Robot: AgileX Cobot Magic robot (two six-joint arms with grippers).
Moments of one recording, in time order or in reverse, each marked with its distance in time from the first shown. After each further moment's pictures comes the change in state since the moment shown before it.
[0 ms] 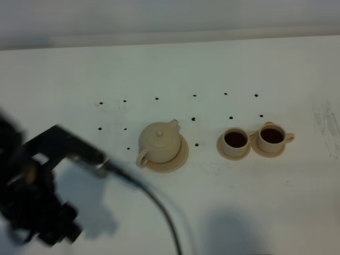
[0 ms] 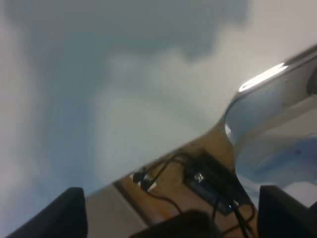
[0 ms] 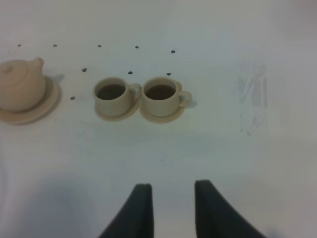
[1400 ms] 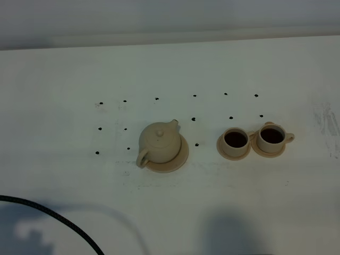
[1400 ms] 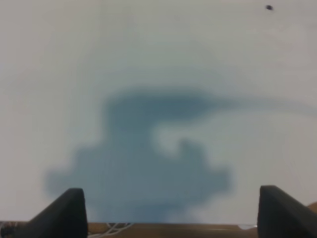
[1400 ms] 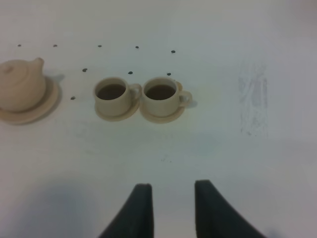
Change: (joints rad) left arm 0.651 -0.864 0.297 -0.056 -0.124 0.083; right arm 0.000 0.000 0.000 0.000 0.000 0.000
